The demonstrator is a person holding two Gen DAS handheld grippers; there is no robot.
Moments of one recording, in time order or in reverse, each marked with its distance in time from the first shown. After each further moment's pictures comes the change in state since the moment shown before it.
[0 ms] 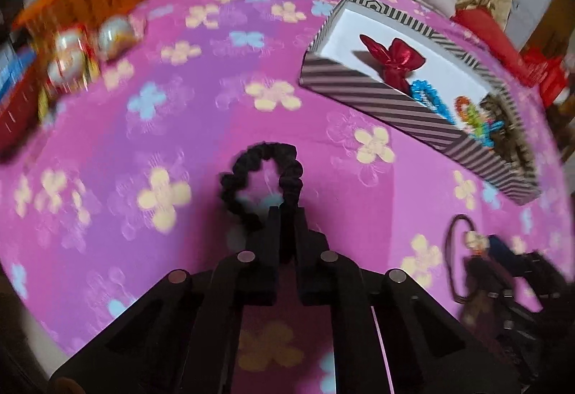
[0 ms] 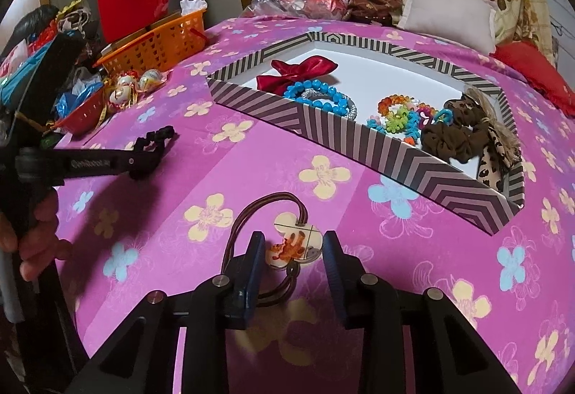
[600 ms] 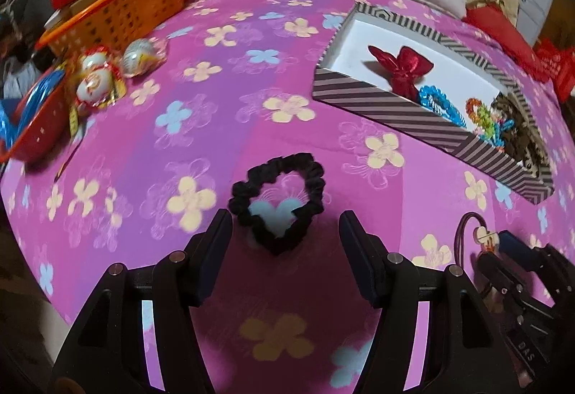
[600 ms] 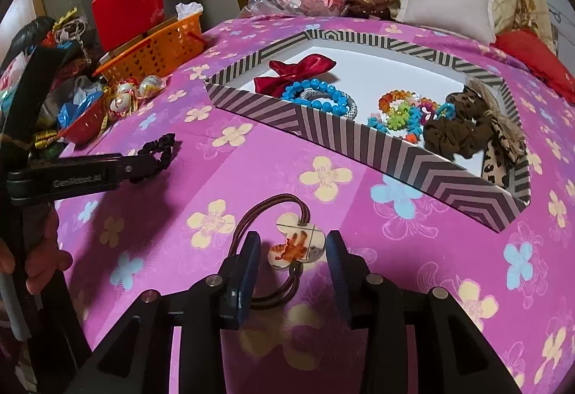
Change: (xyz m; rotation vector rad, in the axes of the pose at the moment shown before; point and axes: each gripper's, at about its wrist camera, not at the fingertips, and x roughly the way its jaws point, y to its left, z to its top) left arm -0.010 -0.019 -0.004 0.075 -0.072 0.169; right arm 0.003 -0.004 0.004 0.032 0.000 0.020
